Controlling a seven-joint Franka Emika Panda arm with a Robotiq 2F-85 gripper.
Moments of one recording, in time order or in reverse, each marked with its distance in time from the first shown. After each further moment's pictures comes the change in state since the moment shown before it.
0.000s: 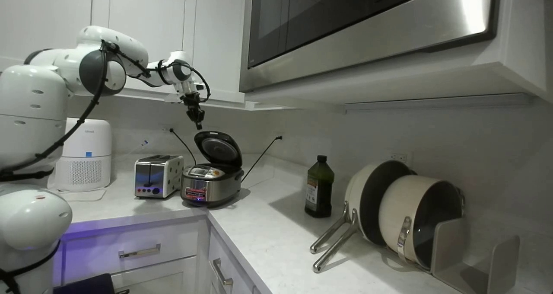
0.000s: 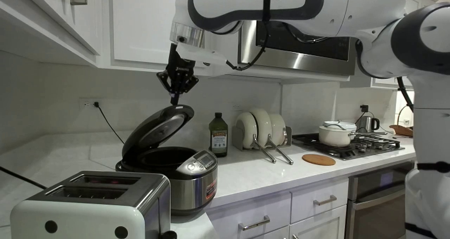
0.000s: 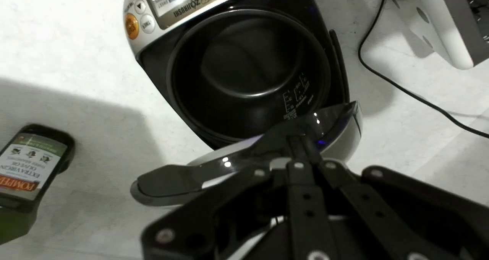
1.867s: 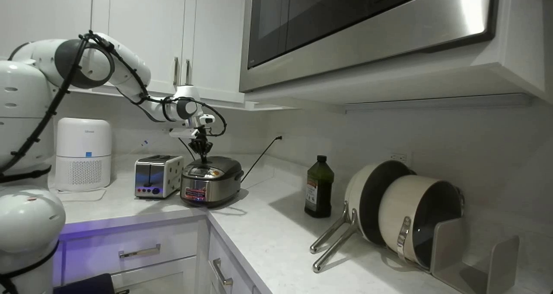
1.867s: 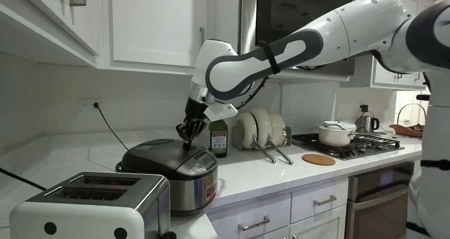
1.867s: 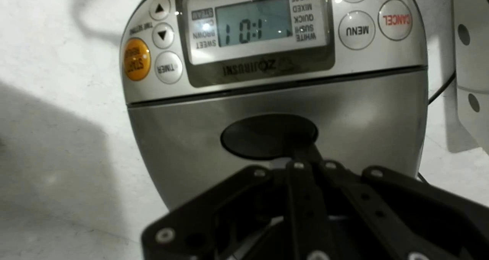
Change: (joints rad) arm -0.113 -0.112 -0.025 -0.525 0.112 0.469 -0.394
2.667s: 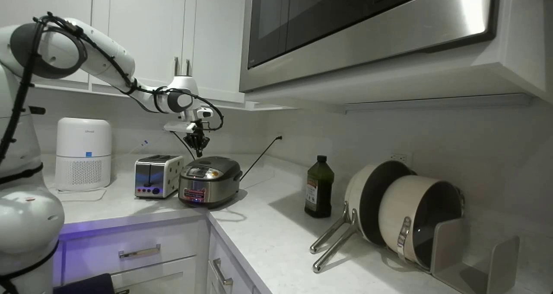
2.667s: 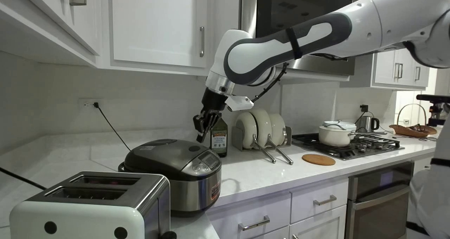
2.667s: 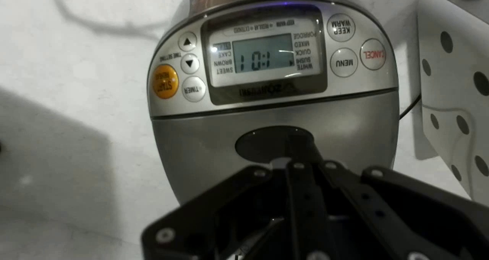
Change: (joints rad) arm -0.019 -0.169 -0.031 -0.117 0.158 -0.035 -0.176
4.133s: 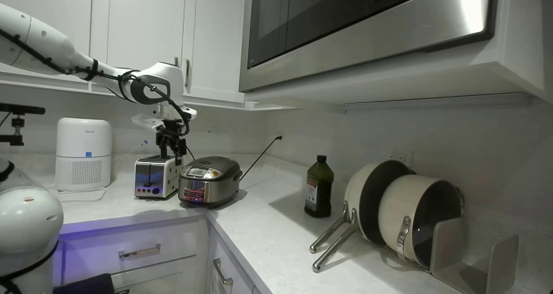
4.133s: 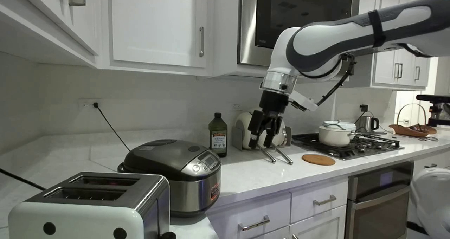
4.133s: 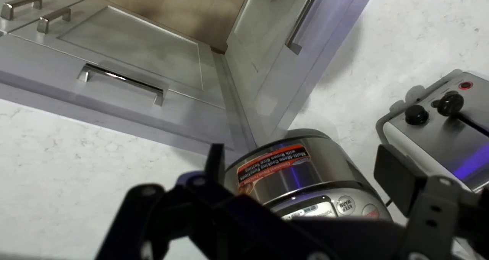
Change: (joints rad) arm -0.009 -0.488 -0.141 -0.367 0.192 -0.306 -0.011
